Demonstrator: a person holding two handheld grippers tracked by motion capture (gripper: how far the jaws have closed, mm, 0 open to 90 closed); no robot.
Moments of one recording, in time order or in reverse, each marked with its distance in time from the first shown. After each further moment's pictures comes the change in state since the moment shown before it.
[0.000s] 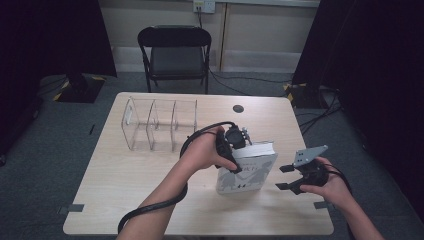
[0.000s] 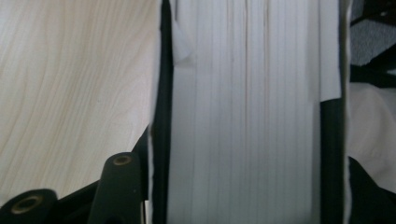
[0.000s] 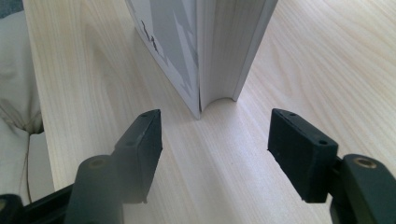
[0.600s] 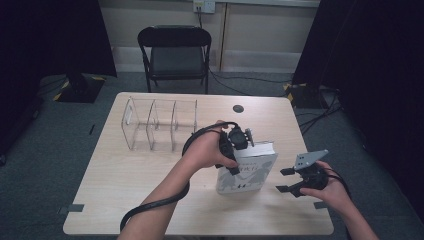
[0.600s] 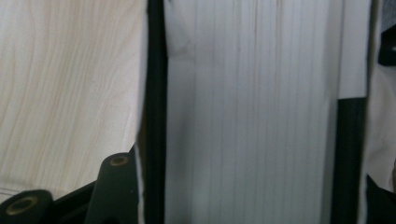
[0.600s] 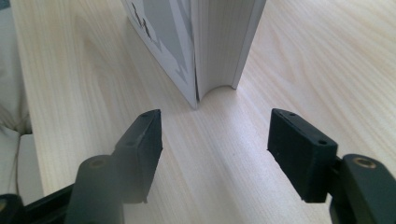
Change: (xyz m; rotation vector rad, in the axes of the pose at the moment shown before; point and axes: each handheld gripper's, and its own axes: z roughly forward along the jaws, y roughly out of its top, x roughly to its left) left arm 0.002 0.008 0.002 0.113 -0.004 -0.007; right arm 0.001 -0.015 0.010 -0.004 -0.017 0.025
